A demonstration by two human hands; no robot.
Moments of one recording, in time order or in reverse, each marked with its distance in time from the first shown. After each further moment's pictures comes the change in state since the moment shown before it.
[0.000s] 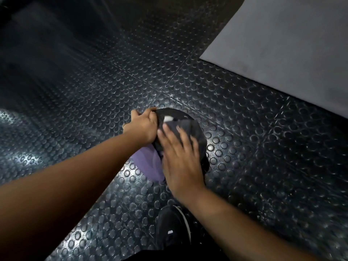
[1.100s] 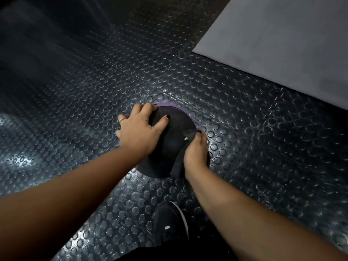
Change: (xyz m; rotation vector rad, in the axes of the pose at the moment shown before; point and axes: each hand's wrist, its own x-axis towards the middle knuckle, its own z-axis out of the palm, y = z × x) left_hand -0.035 0.011 0.018 -0.048 0.306 0.185; right_hand 0.031 0.048 0.043 0.922 0.362 1.104
